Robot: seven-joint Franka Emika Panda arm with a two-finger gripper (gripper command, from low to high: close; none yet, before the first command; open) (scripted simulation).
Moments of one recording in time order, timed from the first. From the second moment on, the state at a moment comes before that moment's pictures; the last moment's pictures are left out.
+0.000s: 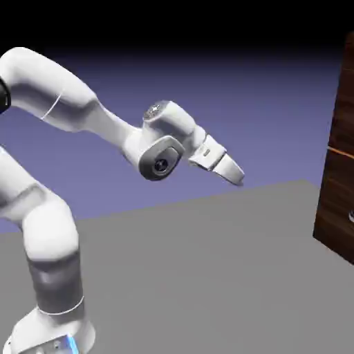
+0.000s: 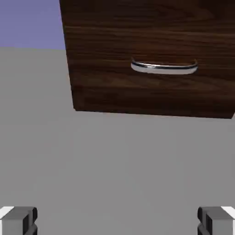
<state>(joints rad) 0.00 -0.53 0.02 -2.77 0.00 3.05 0.69</state>
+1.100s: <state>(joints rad) -0.34 0.46 0.43 -1.57 -0.04 3.36 -0.69</state>
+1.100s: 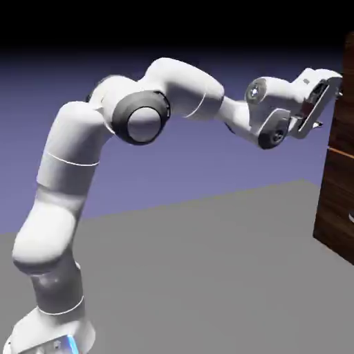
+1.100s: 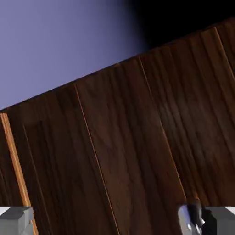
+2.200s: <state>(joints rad) -0.23 1.16 0.55 -0.46 -0.26 3.13 -1.02</state>
